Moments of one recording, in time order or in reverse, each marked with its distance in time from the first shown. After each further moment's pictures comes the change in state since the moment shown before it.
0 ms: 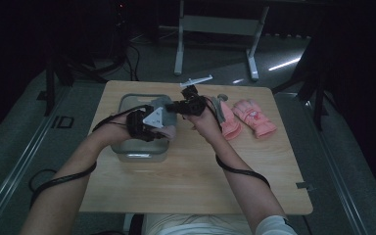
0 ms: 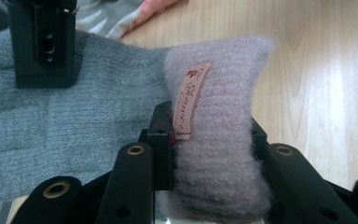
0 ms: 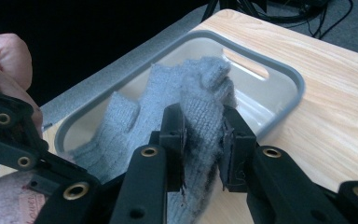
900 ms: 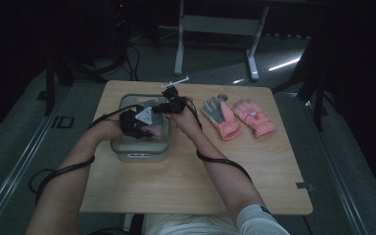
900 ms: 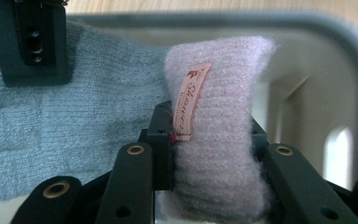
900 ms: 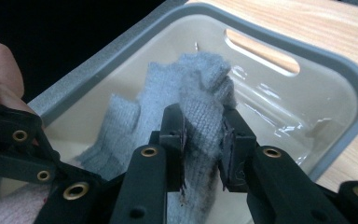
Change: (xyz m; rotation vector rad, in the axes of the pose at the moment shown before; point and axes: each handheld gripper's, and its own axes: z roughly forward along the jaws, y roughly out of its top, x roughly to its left) left arm 0.029 -0.063 0.045 0.099 -0.040 -0.054; right arm -0.018 0.001 0.086 0.099 -0.013 0.059
